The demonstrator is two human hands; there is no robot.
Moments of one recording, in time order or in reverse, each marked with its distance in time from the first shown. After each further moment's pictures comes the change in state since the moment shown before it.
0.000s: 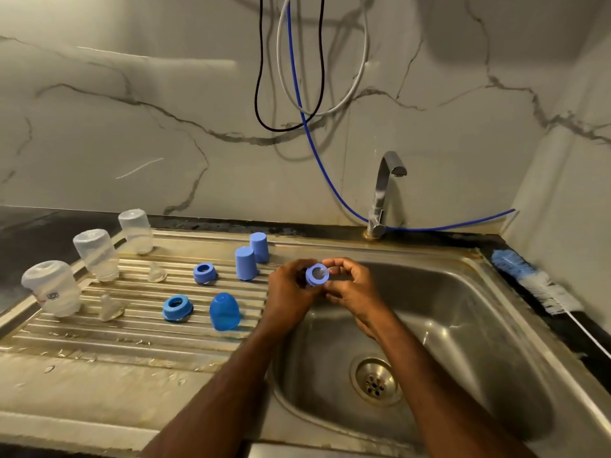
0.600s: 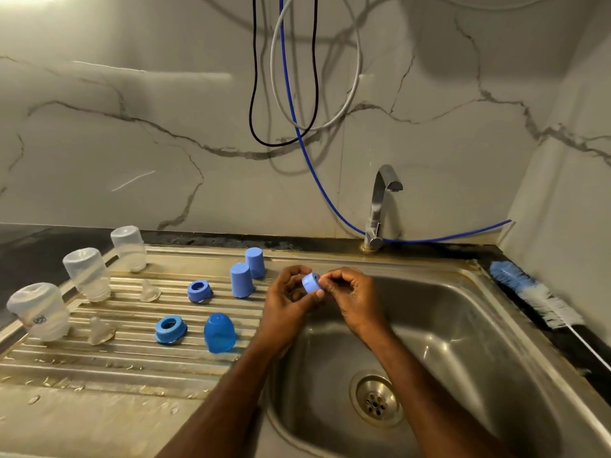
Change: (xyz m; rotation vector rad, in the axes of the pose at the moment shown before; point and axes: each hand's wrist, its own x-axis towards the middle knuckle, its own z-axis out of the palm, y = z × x) left_hand 0.001 0.003 -0.002 -0.583 -0.096 -0.185; right_hand 0.016 0.006 -0.005 -0.221 0.165 -0.383
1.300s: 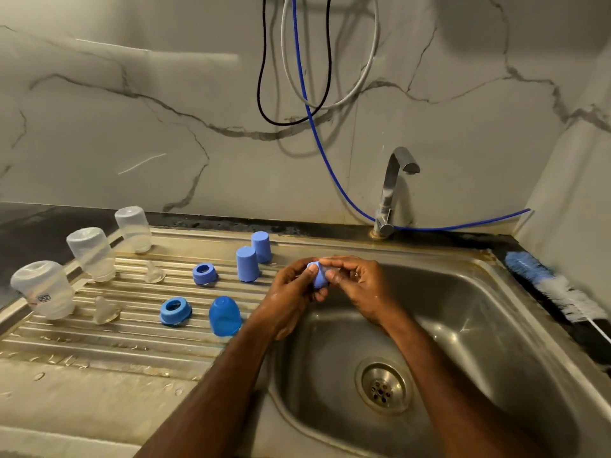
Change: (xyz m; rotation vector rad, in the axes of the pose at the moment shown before) left_hand 0.010 0.000 -0.009 -0.243 -0.094 -0.211; right_hand 0.005 0.001 -0.008 0.046 -0.254 0.030
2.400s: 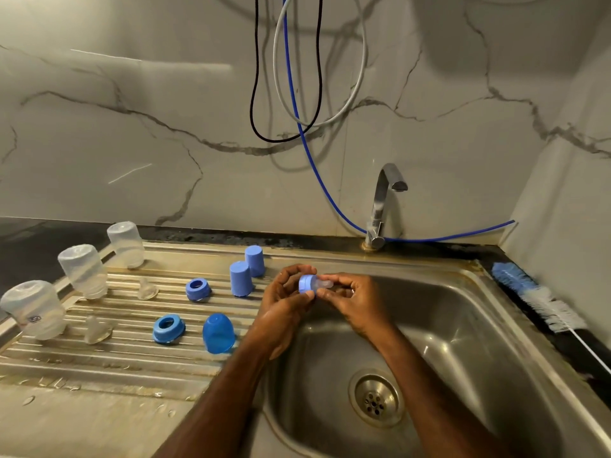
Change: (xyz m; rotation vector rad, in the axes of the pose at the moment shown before) left_hand -0.004 0.002 0.002 -0.057 0.038 0.058; right_hand -0.005 -0.009 0.002 -0.037 0.091 0.083
